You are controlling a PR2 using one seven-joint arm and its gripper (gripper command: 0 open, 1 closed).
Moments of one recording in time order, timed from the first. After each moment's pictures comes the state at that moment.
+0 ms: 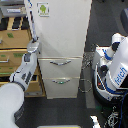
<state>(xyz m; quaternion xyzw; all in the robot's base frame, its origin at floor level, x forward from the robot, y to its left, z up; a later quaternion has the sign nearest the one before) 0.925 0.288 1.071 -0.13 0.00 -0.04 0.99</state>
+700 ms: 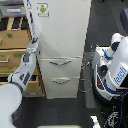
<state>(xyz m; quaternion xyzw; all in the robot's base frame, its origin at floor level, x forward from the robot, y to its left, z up) 0.920 0.297 1.070 -0.13 0.00 -0.04 0.99</state>
